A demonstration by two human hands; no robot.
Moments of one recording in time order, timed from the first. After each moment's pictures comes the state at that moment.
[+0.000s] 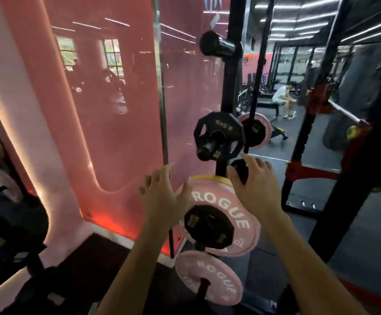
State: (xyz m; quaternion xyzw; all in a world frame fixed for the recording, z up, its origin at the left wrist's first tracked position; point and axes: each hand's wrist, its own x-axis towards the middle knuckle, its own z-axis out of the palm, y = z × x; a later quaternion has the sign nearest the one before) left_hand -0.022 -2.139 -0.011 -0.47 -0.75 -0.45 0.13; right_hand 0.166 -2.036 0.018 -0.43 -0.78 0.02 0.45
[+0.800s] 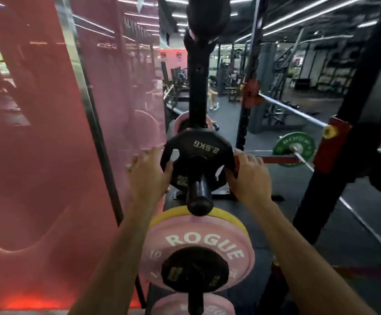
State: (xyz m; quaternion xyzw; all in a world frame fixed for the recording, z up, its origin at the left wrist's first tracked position) left_hand -0.148 -1.851 0.014 -0.60 -0.68 -0.41 0.11; right_hand 0.091 -1.852 0.015 -0.62 -0.69 -0.08 0.36
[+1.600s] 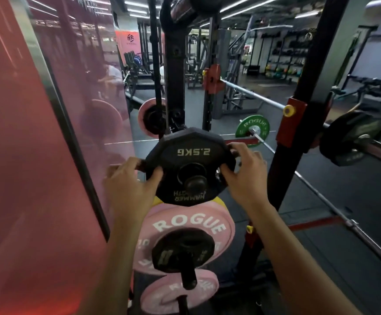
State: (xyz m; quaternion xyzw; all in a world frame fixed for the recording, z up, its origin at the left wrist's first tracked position) left_hand -0.160 -1.918 -0.002 -0.60 -0.58 -0.55 0.00; right_hand 0.074 -1.935 0.015 -0.61 -0.62 -0.09 0.48
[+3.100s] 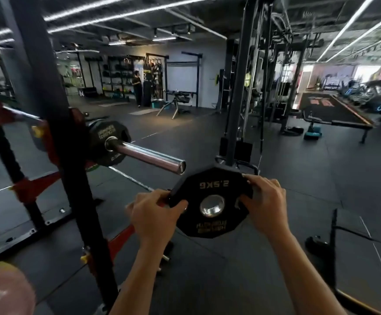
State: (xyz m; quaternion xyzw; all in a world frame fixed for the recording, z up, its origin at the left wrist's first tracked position) left_hand 0.353 -2.186 -0.027 -0.76 -0.31 -0.50 -0.27; right_hand 0.506 -2.380 -0.007 -0.80 -0.32 -0.25 0.44
